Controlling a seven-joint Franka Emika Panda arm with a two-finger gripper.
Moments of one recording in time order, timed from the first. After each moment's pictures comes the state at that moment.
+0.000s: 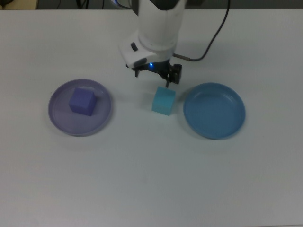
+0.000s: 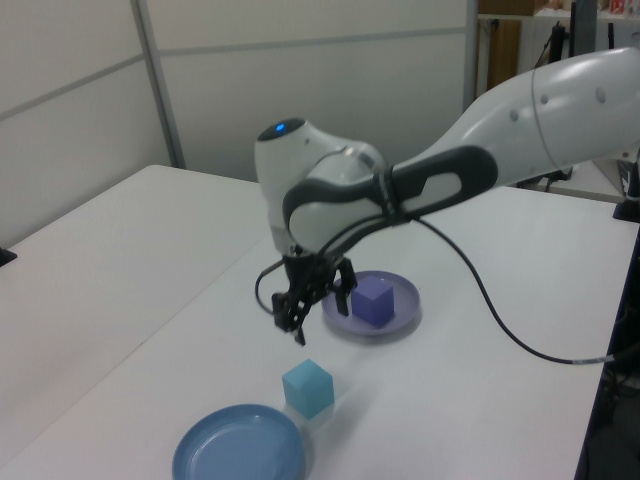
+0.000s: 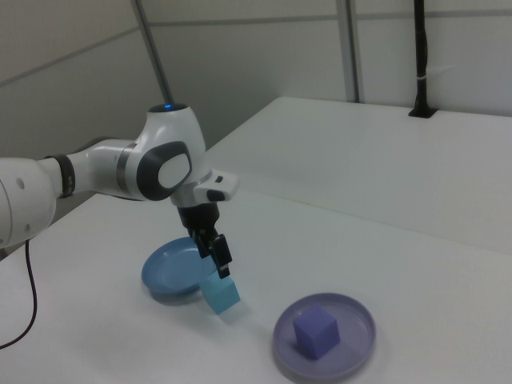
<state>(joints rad) 0.30 0.27 -0.11 -1.72 -0.01 1.92 0.50</state>
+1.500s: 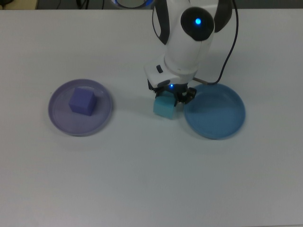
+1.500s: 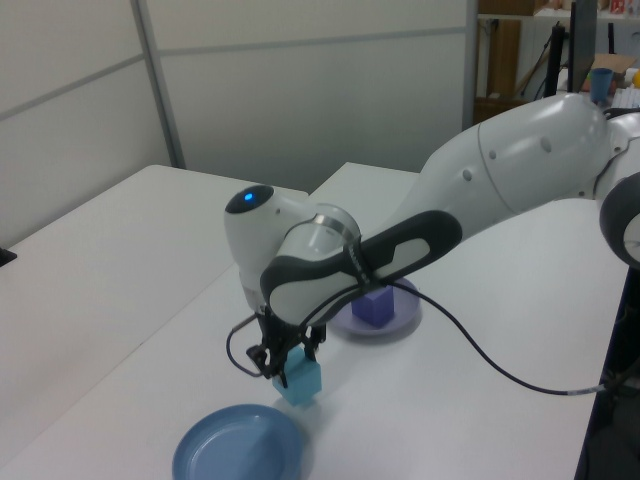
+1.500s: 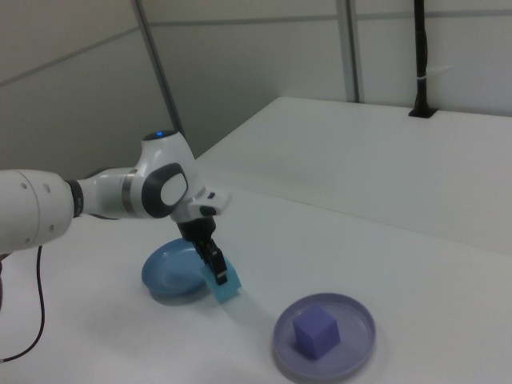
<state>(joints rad) 0.38 0.40 -0.12 -1.68 -0.07 2.05 0.64</state>
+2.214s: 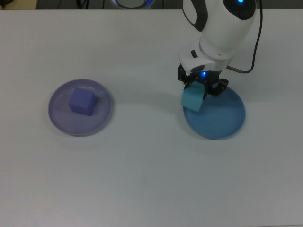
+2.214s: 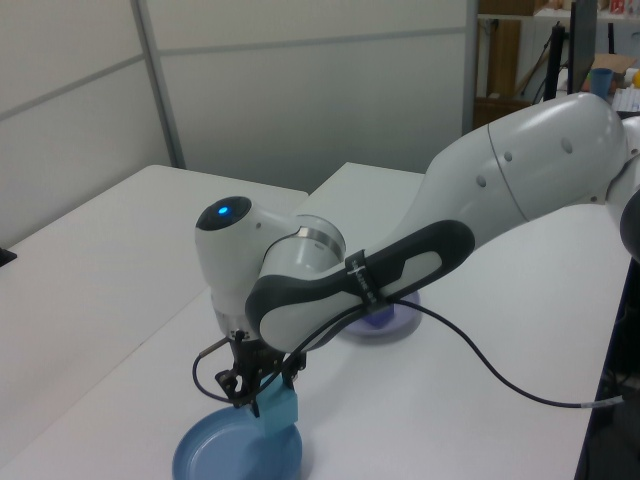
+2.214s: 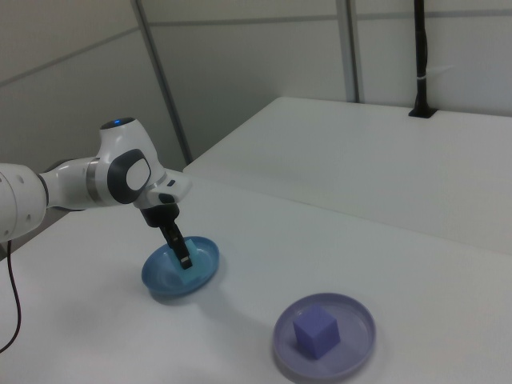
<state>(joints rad) 0.41 0.39 -0.01 -1.65 -0.10 2.03 0.85</state>
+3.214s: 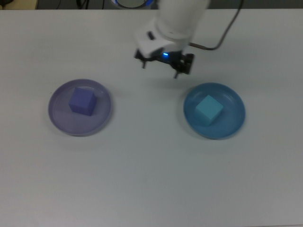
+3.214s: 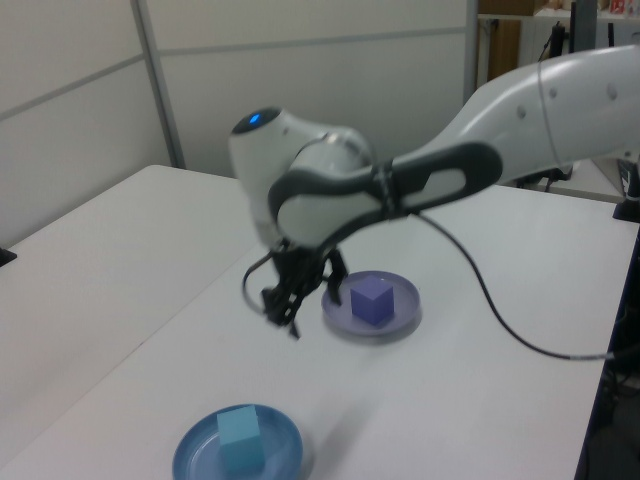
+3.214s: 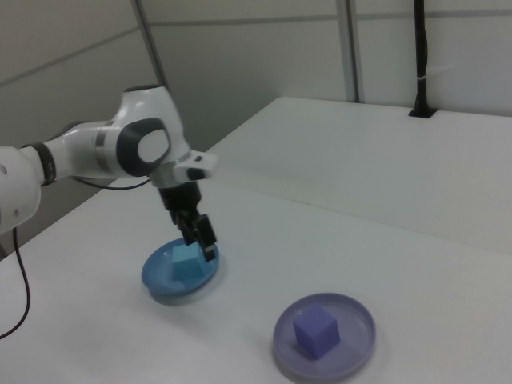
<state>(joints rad) 0.25 0.25 -0.02 -1.62 -0.08 1.77 0.47</state>
